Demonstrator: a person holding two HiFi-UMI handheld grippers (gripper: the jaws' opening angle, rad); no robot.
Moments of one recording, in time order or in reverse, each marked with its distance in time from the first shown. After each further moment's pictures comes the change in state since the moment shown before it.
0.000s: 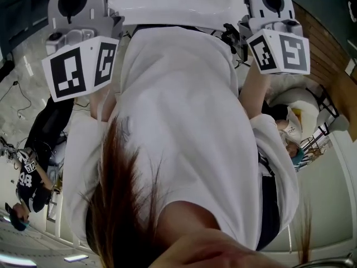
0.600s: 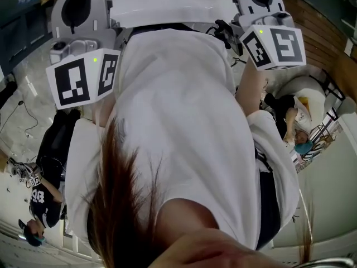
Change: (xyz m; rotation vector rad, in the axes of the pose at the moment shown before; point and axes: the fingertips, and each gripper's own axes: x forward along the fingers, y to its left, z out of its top) left arm -0.013 -0.024 0.003 -0.023 -0.019 -0.132; right arm -0.020 0.018 0.002 -0.010 0.012 -0.031
